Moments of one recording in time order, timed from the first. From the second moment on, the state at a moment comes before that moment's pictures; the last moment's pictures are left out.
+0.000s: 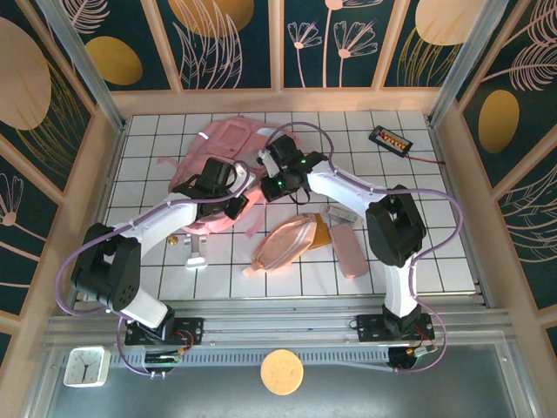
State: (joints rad) left arm -0.47 1.55 0.99 -0.35 0.14 0.20; right arm 0.71 1.97 1.59 -0.63 -0.21 0.18
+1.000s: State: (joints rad) left arm -0.47 1.51 0.91 -0.29 0.26 0.16; right arm 0.54 1.89 1.42 -0.58 -0.40 0.15
